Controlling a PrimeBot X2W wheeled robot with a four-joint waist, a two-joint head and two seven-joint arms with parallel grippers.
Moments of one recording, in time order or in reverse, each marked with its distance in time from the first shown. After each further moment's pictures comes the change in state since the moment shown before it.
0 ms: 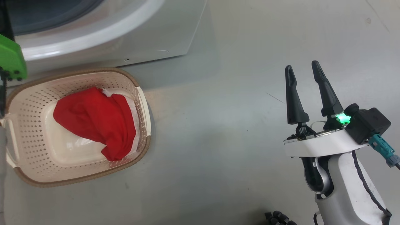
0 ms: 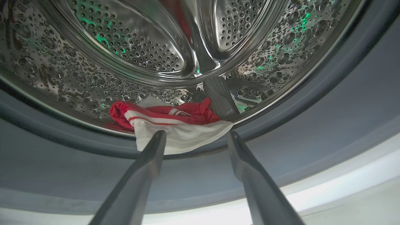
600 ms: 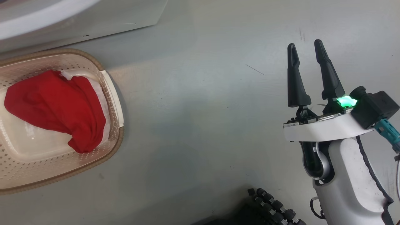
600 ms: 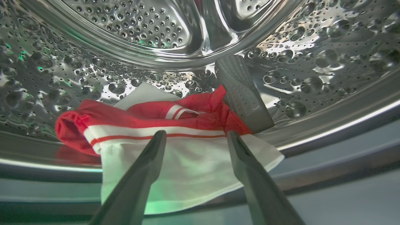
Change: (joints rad) left arm -0.287 0.134 0.026 0.124 0.030 -0.026 0.152; right arm -0.089 0.000 0.021 -0.007 0.065 -0.044 0.000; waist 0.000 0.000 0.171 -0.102
